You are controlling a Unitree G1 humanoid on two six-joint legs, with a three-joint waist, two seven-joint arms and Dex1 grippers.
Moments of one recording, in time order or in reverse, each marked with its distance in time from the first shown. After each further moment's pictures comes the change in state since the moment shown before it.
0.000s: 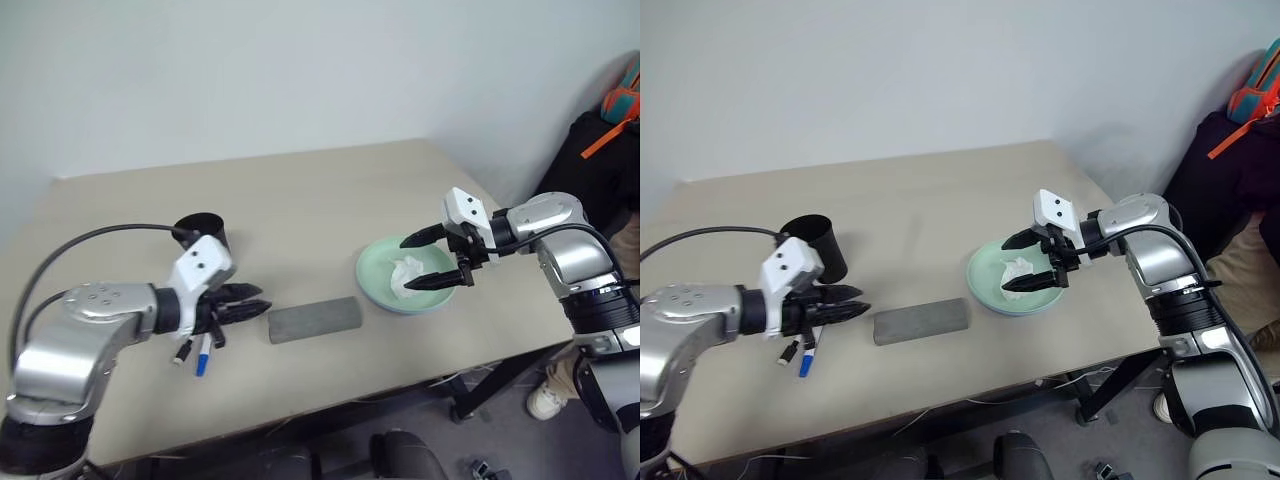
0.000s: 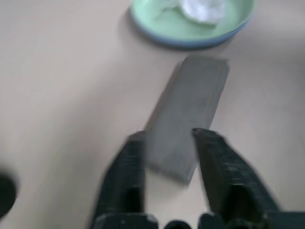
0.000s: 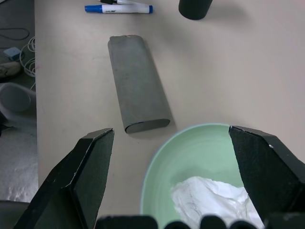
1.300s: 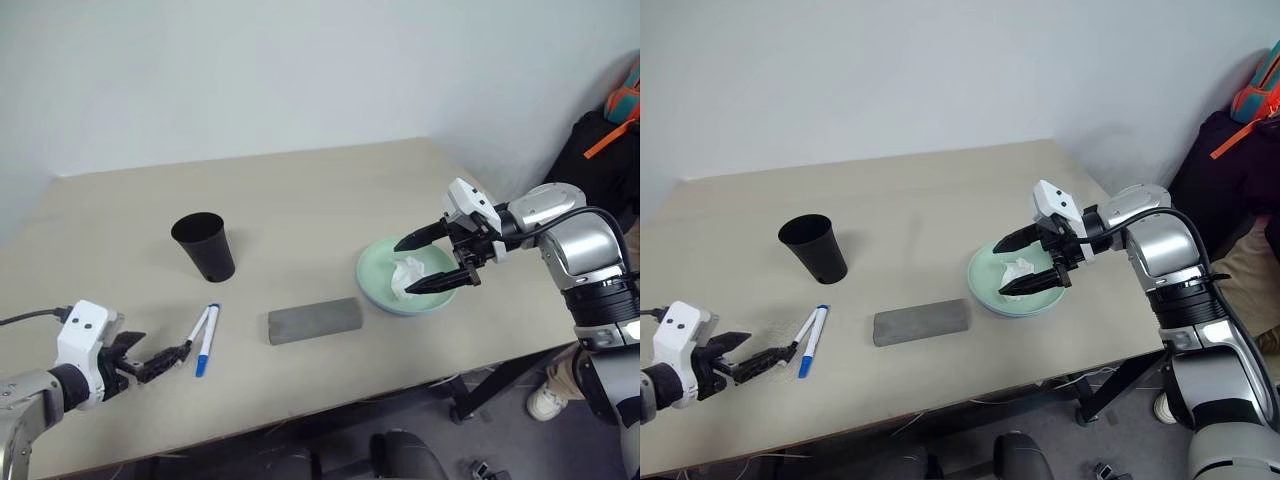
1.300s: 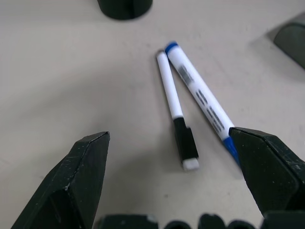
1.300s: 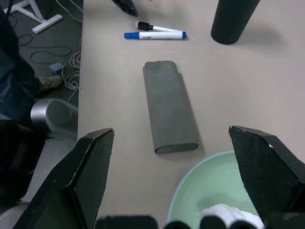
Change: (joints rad) left arm 0.452 -0.093 0.270 0.259 0.003 -0.247 0.176; right arm -0.035 -0.006 -0.009 -0.032 0.087 0.077 0.109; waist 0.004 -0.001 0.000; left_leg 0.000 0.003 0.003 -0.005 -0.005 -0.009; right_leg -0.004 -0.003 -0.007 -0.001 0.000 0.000
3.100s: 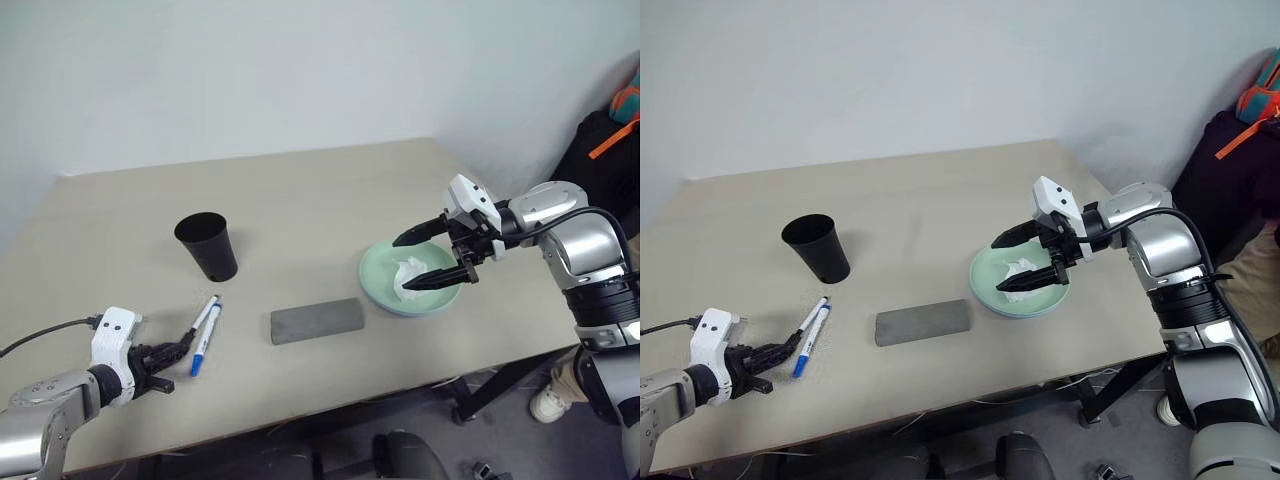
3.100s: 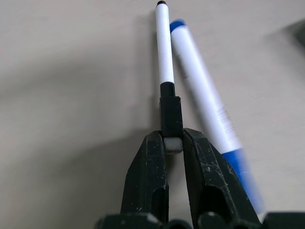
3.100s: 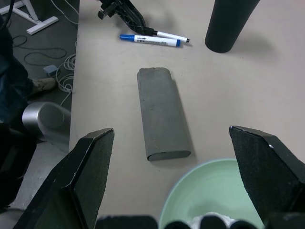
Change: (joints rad) left arm -0.102 -0.034 -0.111 0.112 -0.079 -0.001 0.037; right arm -0.001 -0.005 0.001 -0.010 0.022 -0.015 -0.035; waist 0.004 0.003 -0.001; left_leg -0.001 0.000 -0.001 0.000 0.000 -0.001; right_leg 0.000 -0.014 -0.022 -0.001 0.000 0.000
